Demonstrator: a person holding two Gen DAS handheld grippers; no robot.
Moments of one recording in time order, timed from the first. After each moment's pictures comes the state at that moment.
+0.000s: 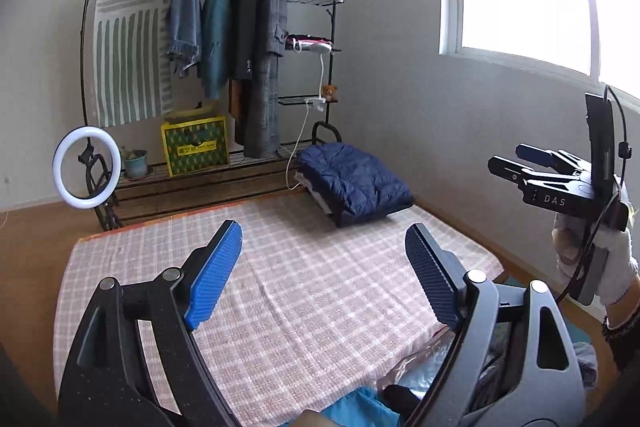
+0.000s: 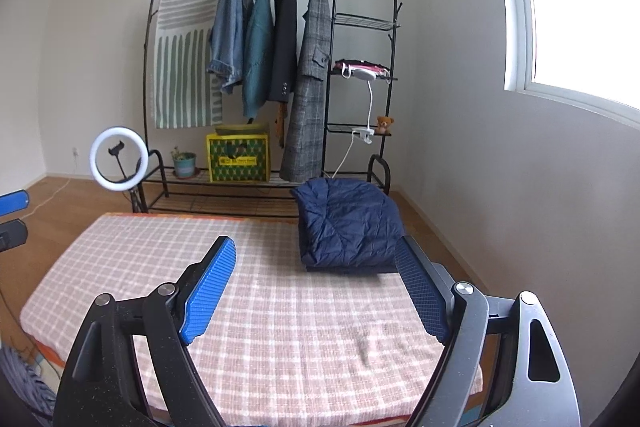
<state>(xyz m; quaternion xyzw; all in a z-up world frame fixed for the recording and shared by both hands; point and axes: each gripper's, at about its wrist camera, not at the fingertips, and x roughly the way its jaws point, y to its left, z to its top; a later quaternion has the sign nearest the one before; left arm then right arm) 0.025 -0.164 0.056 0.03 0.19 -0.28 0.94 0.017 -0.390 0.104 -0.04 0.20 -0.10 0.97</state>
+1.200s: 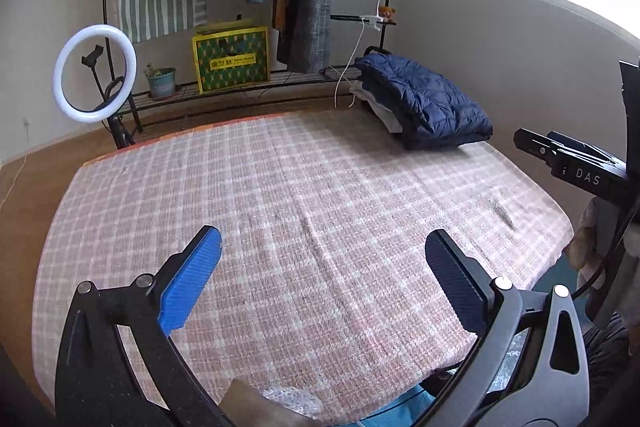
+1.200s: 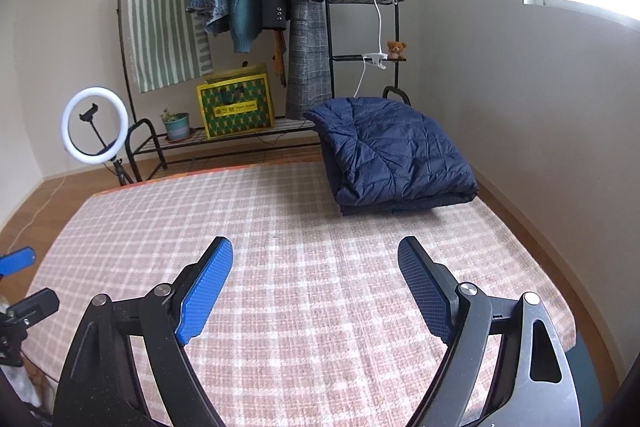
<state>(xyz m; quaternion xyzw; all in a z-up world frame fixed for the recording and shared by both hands) 0.136 -0.172 -0.095 0.04 0.31 -0.21 0.93 0.121 -0.385 -0.026 0.04 0.27 -0.10 0.96</state>
